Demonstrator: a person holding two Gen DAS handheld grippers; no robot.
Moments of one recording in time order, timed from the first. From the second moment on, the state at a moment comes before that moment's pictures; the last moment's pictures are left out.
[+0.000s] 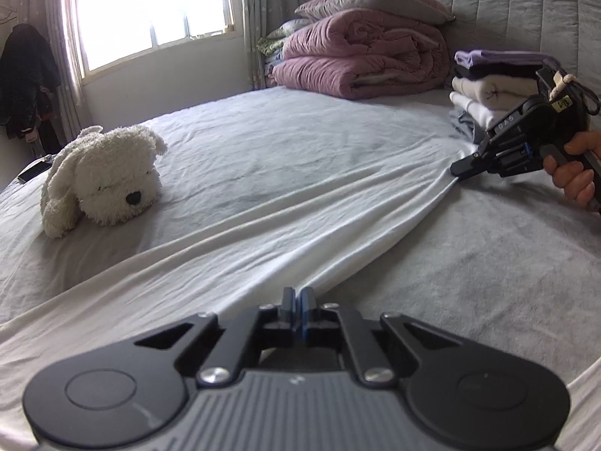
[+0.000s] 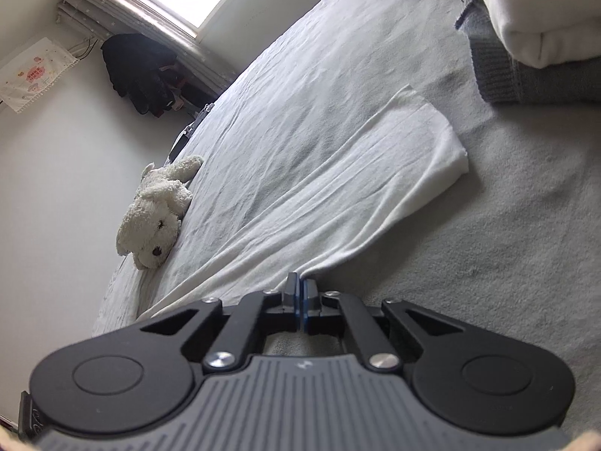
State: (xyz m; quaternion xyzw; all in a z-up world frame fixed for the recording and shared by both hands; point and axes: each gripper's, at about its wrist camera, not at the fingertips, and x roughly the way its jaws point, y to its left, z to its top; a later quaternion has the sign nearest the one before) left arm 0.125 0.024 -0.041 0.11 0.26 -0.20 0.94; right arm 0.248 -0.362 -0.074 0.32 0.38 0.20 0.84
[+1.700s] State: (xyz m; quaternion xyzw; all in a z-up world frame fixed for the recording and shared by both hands) left arm 0.222 0.070 -0.064 -0.10 0.29 -0.20 0.93; right arm 0.232 -0.289 -0.024 0.12 0.29 0.23 0.92
